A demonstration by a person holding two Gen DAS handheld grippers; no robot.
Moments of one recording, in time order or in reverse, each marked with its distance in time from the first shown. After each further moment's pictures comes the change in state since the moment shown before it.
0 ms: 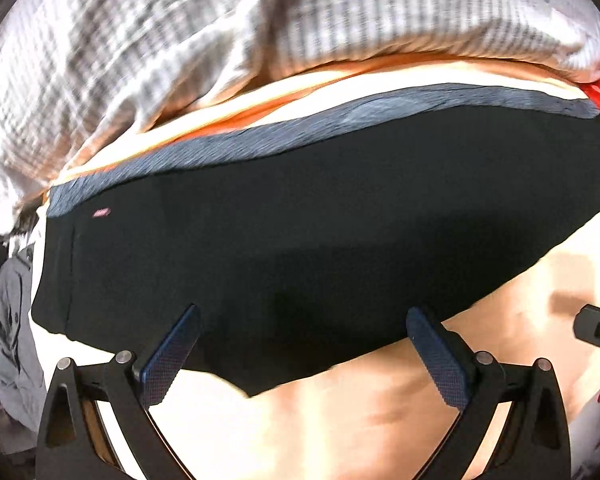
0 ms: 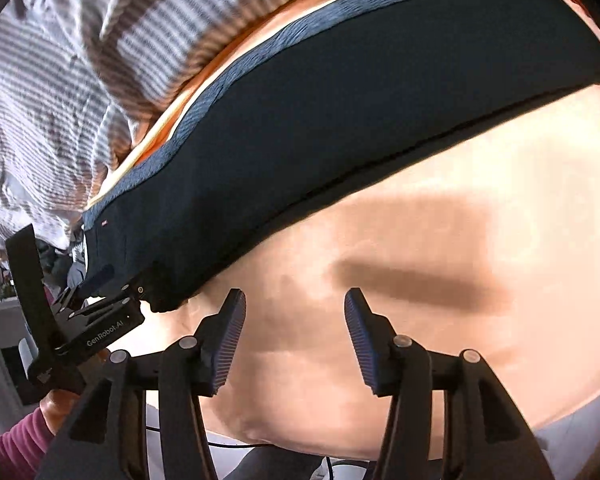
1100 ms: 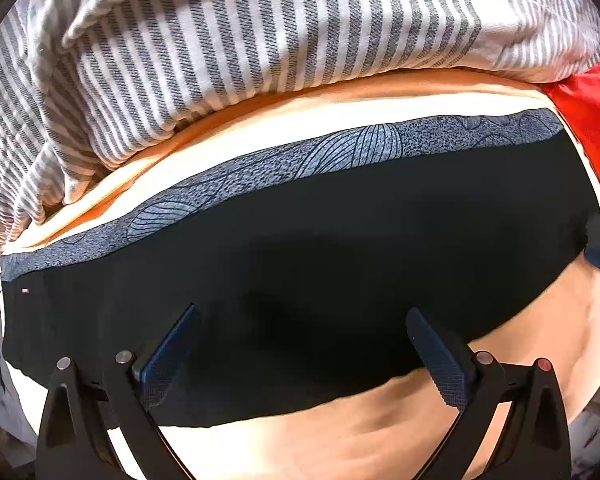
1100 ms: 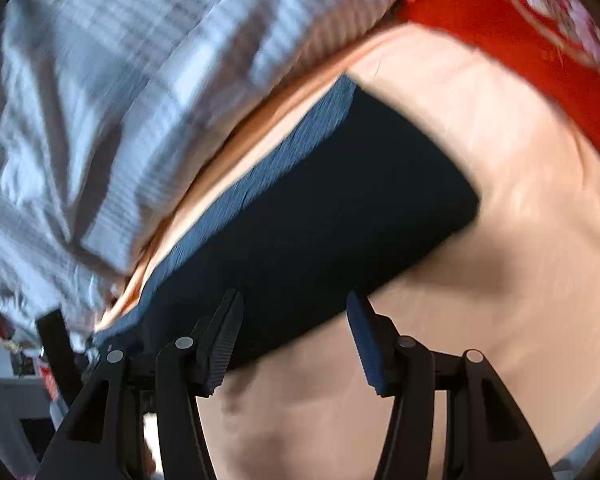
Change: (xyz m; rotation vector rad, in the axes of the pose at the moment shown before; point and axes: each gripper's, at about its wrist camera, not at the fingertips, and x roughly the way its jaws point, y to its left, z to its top) left arm -0.001 -0.161 0.078 0.026 0.014 -0.053; right arm -0.090 -0.152 0.106 0.155 -0.279 0.026
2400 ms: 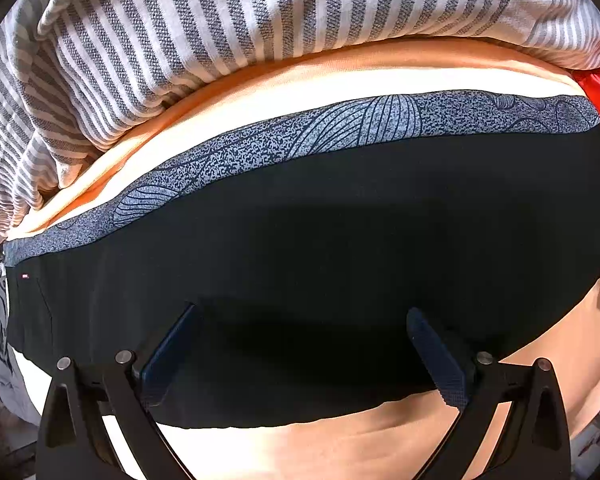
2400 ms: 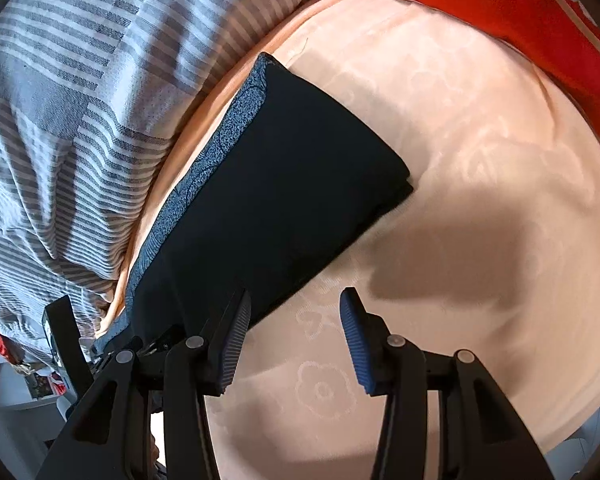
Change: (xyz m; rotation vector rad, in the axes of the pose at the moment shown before) left arm 0.038 -0.015 0.014 -0.024 0.090 0.061; right arm 0.000 -0.047 -0.007 0.114 0.096 0.005
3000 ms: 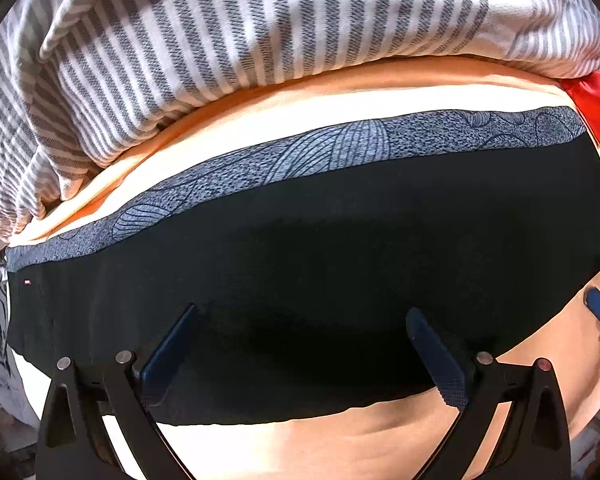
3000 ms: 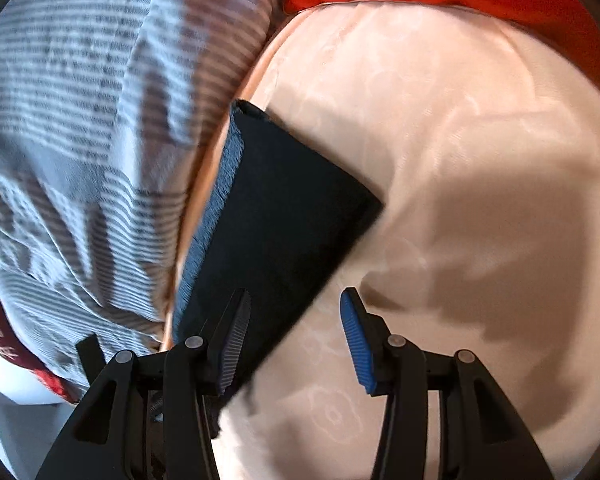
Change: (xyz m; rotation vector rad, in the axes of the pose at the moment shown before) left arm -0.013 -0.012 0.004 0.004 -0.044 -0.004; right arm 0.001 -0.047 0.007 0.159 -0.102 0.238
